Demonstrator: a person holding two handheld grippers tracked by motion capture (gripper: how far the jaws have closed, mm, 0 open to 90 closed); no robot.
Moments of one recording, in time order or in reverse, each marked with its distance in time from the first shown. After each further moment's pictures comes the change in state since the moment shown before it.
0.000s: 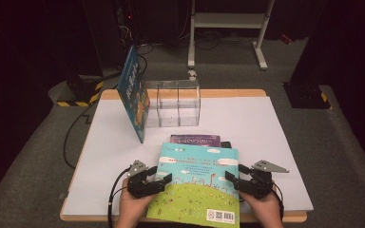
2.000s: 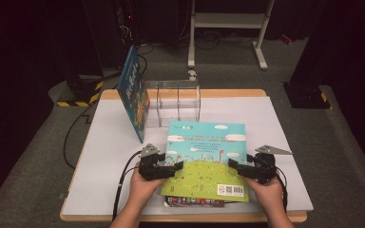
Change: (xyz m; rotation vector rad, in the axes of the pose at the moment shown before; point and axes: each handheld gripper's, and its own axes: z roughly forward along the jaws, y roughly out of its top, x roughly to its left) left arm -0.003 0.048 0.037 -0.004 -0.101 0.061; right arm -0.020 0.041 0.001 0.030 -0.008 0.034
